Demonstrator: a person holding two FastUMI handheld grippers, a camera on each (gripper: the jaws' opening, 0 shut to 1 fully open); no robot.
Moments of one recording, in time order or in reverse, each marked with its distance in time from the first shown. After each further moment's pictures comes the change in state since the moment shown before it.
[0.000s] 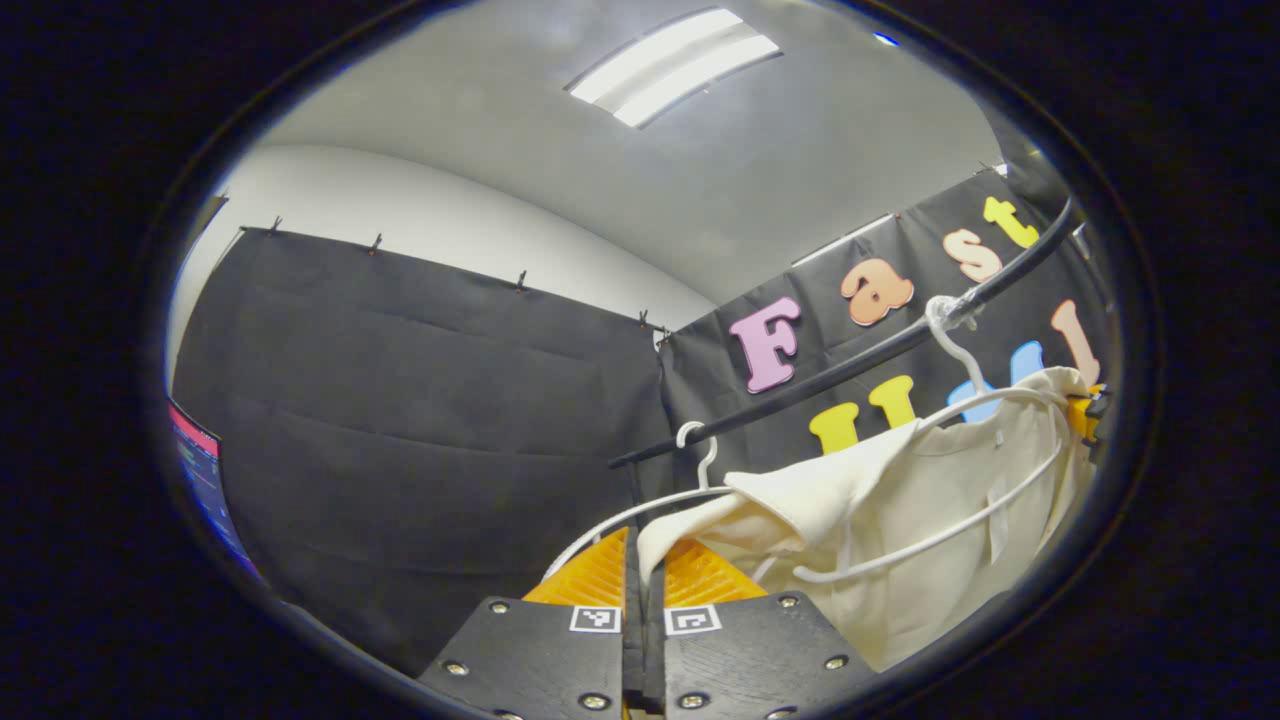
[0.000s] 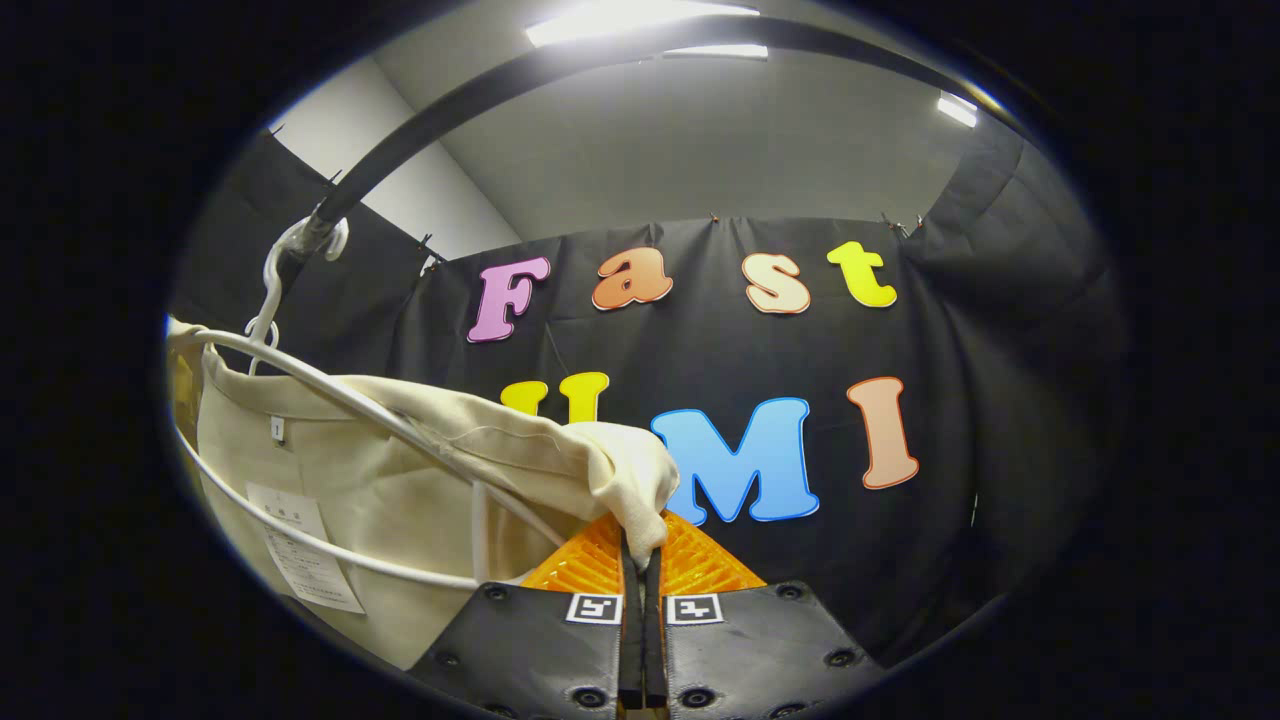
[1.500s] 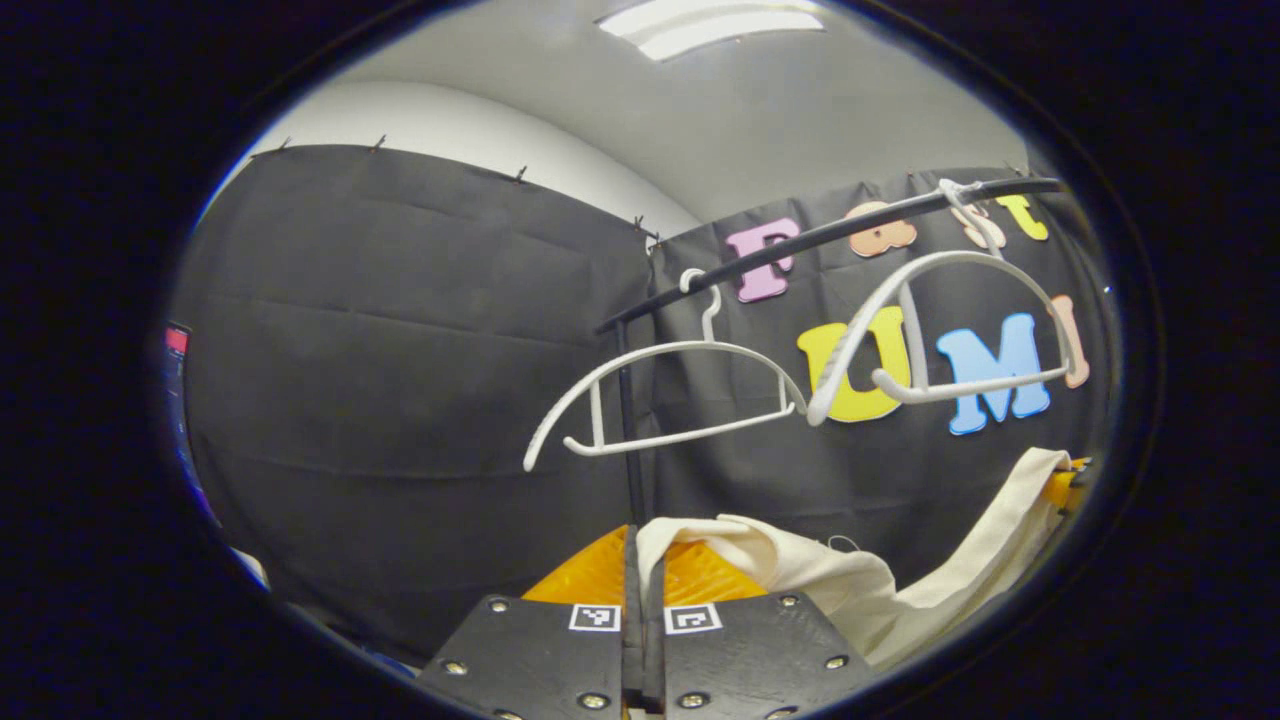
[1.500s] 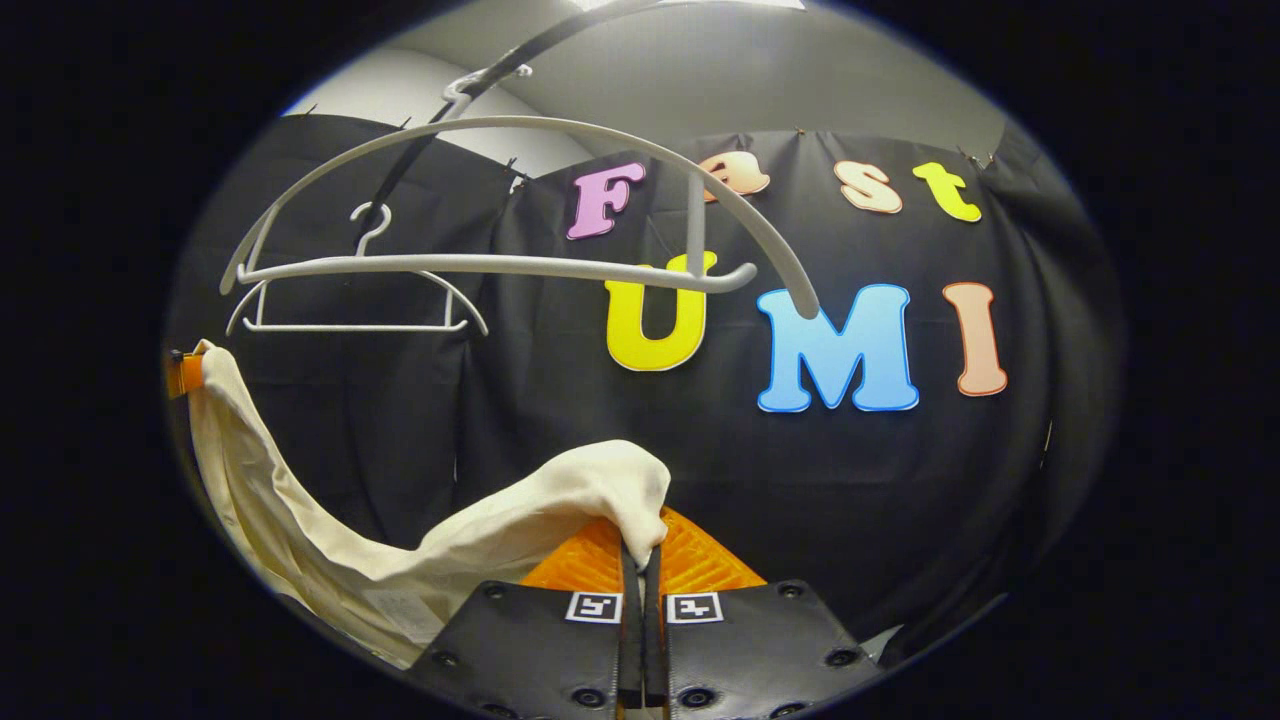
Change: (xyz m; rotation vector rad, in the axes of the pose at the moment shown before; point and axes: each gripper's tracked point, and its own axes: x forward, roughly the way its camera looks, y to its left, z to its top) left arm -0.027 -0.002 -0.146 -0.092 0.267 -0.089; right arm -0.090 0.102 -0.139 -0.002 0.272 0.284
